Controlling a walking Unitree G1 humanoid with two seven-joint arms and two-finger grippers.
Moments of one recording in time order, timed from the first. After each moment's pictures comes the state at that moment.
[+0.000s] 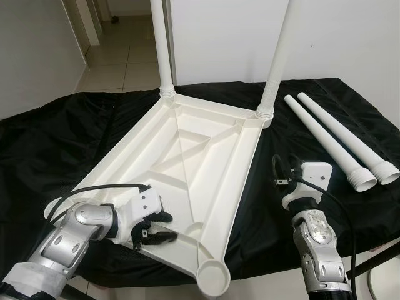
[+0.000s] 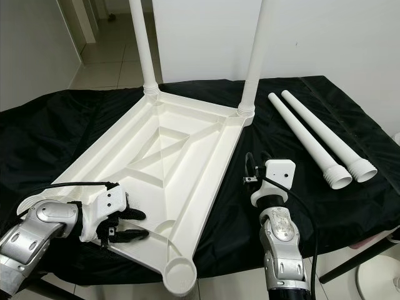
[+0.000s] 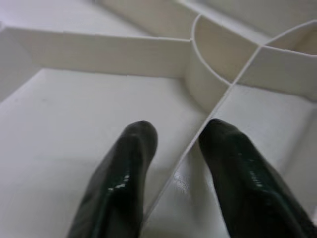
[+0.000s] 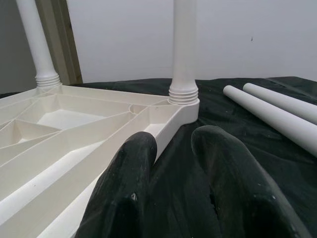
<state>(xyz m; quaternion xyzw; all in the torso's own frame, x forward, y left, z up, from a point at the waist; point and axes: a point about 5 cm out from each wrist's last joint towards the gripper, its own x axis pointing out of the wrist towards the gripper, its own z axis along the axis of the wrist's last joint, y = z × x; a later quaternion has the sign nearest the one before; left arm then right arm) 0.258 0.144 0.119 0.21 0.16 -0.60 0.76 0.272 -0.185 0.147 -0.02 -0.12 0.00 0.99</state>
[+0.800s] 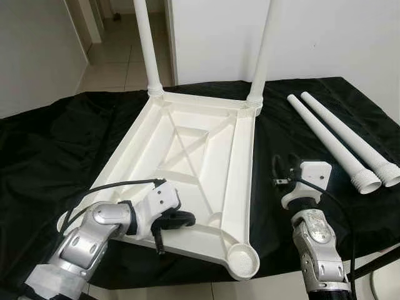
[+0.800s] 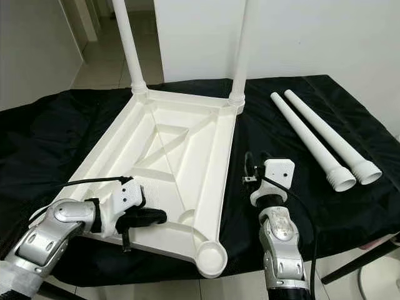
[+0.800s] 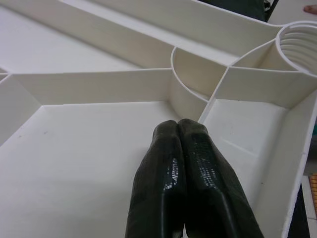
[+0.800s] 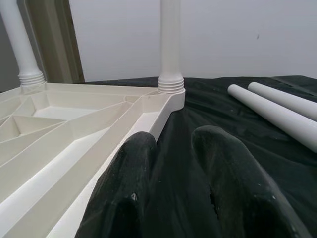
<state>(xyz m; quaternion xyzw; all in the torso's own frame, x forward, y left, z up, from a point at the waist) 0.255 0.115 0.128 0.18 0.12 -0.60 0.77 0.272 -0.185 0.147 -0.02 -0.12 0.00 0.99</state>
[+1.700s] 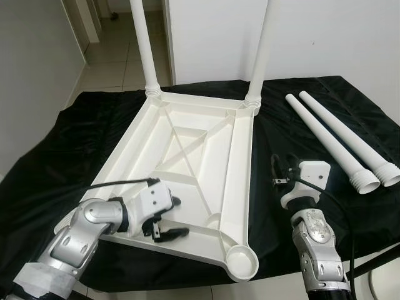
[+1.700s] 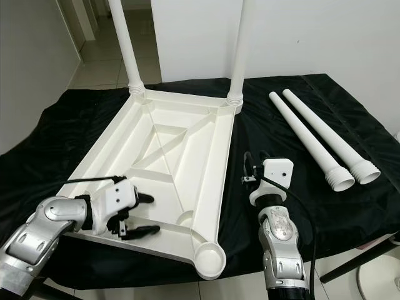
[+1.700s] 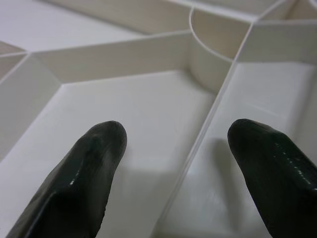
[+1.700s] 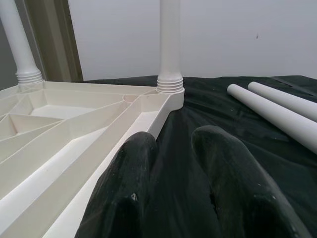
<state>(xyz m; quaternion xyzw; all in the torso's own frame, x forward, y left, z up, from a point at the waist) 0.259 0.129 0.126 0.25 0.12 -0.58 0.76 0.273 -0.182 0.148 -0.02 -0.12 0.00 0.99</state>
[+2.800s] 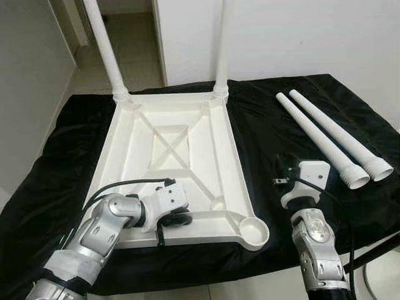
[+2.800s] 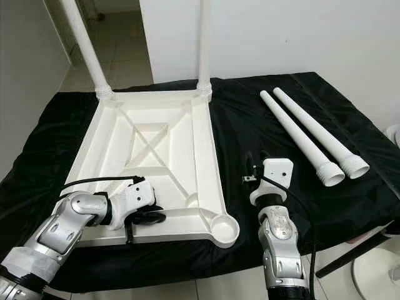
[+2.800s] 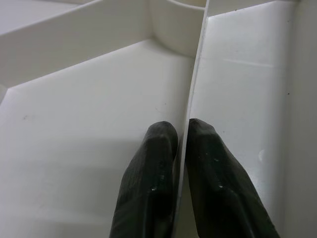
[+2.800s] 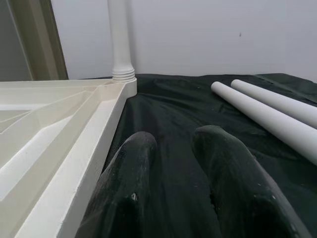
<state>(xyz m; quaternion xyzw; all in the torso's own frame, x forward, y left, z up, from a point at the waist) 0.277 0.108 0.117 0.27 0.16 -0.56 0.76 0.275 -0.181 0.147 -0.02 -0.12 0.00 0.99</state>
